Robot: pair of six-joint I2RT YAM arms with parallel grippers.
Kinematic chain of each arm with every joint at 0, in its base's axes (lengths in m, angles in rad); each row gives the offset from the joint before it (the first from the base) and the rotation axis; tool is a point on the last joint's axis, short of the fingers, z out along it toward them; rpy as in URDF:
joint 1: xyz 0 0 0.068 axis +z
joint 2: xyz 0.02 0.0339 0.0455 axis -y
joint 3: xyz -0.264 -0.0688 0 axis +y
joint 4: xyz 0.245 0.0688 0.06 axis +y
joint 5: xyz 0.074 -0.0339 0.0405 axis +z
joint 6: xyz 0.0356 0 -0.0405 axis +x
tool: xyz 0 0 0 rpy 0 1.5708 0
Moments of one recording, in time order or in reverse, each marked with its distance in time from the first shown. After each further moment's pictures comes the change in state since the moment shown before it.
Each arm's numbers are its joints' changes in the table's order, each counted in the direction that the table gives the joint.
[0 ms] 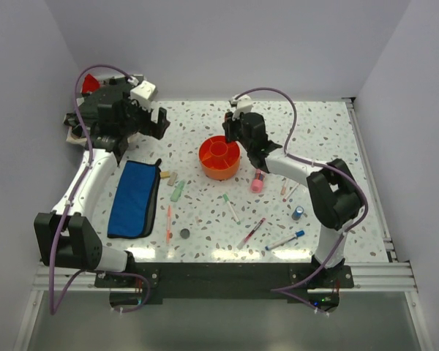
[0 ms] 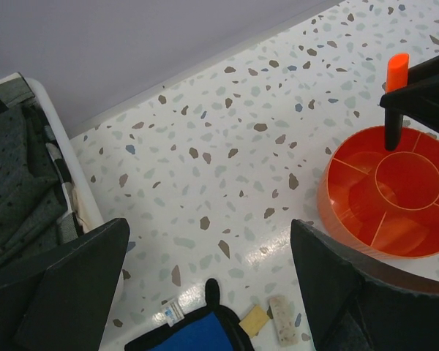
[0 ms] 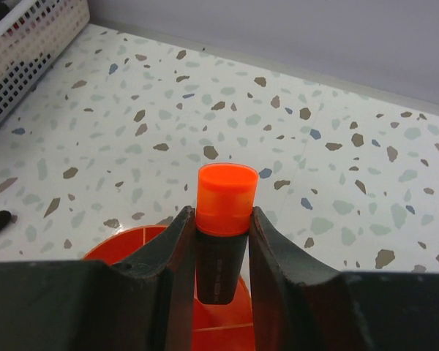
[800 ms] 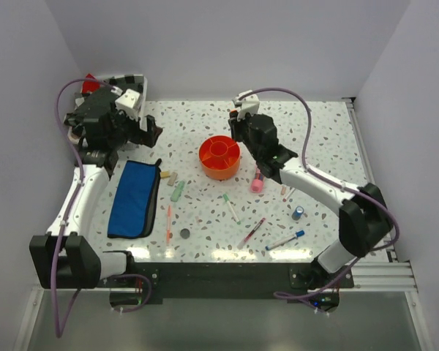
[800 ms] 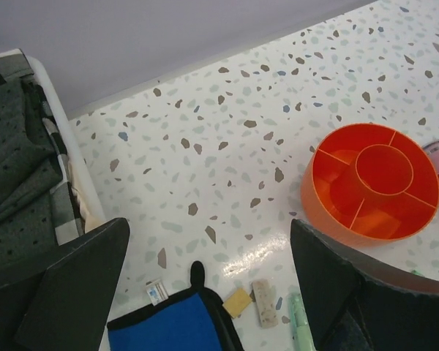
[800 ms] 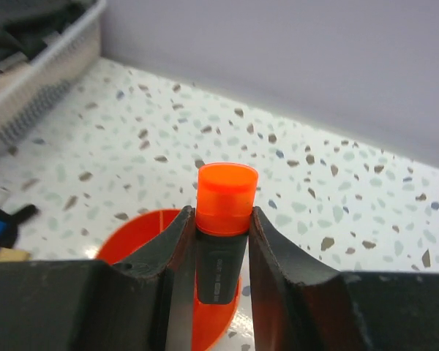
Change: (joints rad) left arm 0.088 0.150 0.150 -0.052 -0.091 -0.082; right arm 0.087 0.294 0.077 0.129 -0.135 -0.103
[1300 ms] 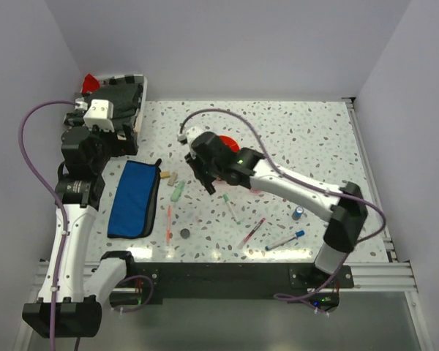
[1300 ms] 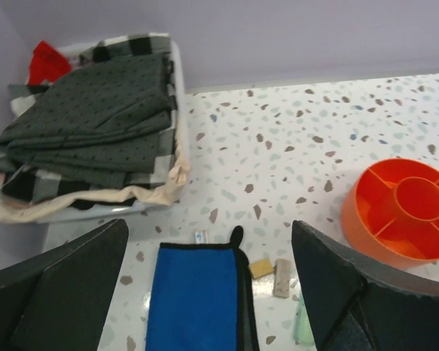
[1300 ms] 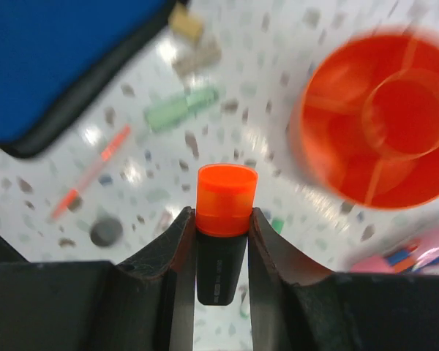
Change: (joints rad) left arm 0.015 0.341 0.031 0.230 0.376 -0.123; right arm 0.331 -0.167 -0.404 0.888 0.097 0.155
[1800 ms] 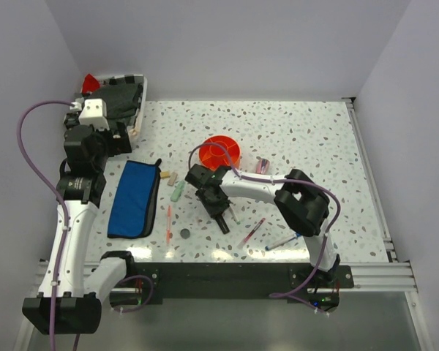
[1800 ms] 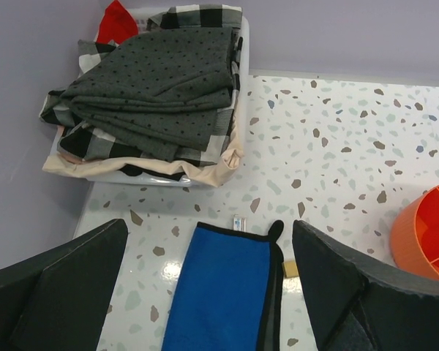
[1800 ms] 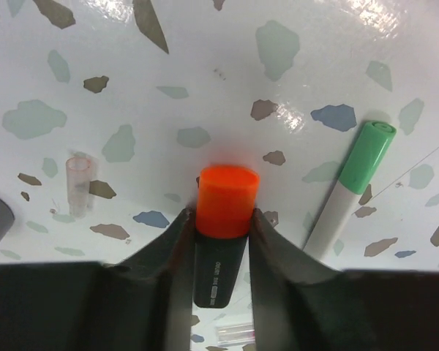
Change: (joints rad) left arm 0.000 -0.028 0.000 0.014 0.180 -0.032; right arm 0.003 -0.300 0.118 0.157 0.093 0.248
